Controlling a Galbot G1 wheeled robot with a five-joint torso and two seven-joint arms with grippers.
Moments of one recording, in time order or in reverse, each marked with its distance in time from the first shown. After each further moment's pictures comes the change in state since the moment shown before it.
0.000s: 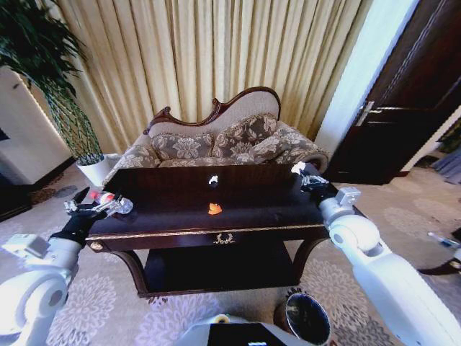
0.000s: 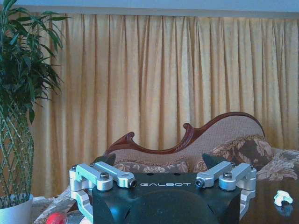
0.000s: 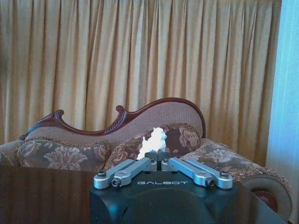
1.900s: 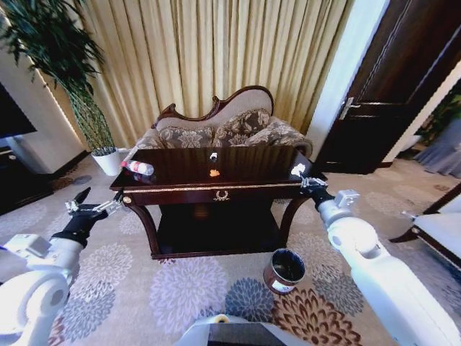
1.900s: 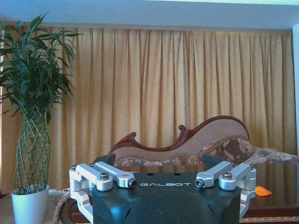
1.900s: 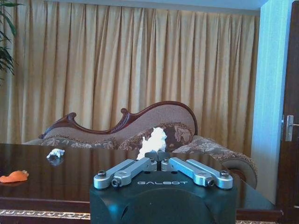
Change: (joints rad) left arm -0.003 -0.012 0.005 0.004 0.001 0.001 0.004; right arm -0.033 0.023 -0.003 -0.003 -0.027 0.034 -0.005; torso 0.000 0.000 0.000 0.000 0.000
